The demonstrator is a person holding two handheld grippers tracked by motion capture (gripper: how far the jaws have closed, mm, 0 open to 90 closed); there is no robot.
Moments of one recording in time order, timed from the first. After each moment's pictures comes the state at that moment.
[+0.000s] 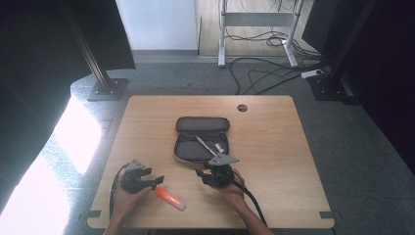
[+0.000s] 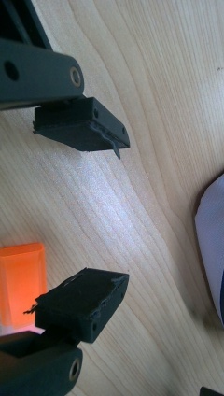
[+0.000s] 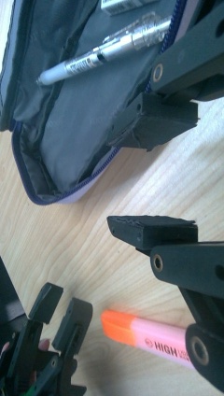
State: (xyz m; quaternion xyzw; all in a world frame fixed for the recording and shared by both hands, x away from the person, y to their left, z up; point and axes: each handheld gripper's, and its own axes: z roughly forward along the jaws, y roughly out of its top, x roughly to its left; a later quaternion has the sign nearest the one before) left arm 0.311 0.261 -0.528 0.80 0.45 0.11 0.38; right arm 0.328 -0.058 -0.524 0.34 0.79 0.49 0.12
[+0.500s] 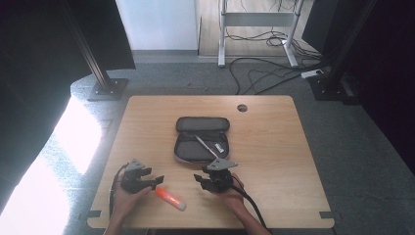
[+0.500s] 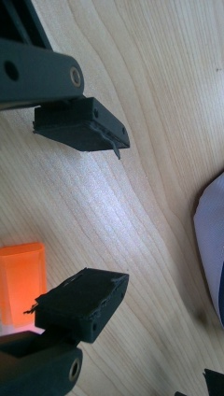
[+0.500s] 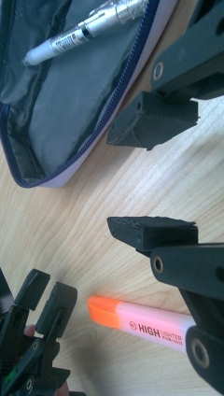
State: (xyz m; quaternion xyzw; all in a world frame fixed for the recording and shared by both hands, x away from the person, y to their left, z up) left arm 0.311 0.262 -0.528 0.80 0.45 0.11 0.38; right arm 0.316 -0.055 -0.529 0.34 0.80 0.48 0.11
